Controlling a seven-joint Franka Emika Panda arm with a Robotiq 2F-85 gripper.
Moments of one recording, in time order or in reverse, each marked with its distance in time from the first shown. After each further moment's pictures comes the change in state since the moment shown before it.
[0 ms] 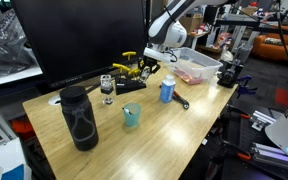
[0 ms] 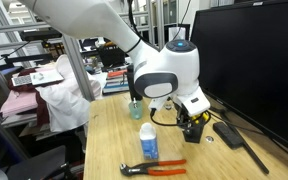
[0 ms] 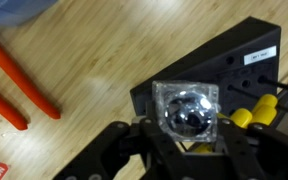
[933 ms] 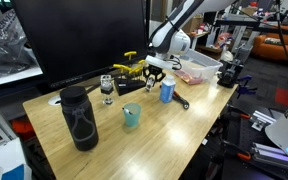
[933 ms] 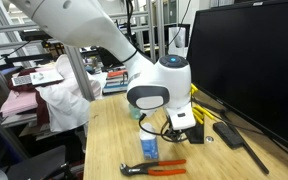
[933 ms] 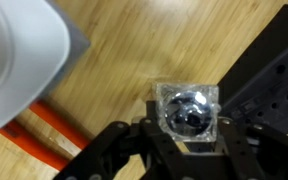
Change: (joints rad) arm 0.014 0.006 -0.006 -0.091 0.005 0.021 0.199
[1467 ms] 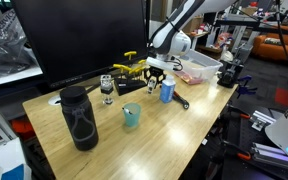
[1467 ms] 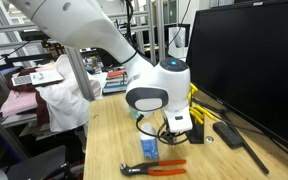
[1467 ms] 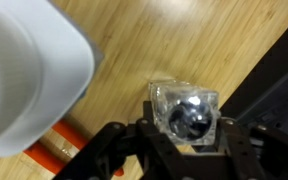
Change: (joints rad) arm -0.006 0.001 0.006 -0.010 0.002 -0.033 0.015
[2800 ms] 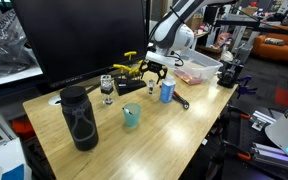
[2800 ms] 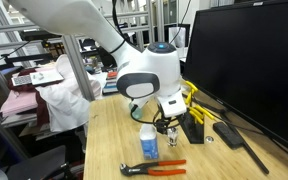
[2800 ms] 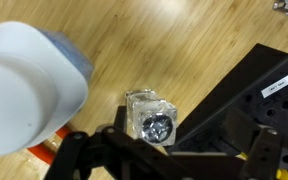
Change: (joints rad) arm 0.030 -0.108 0.015 -0.067 -0.034 0.025 -0.021
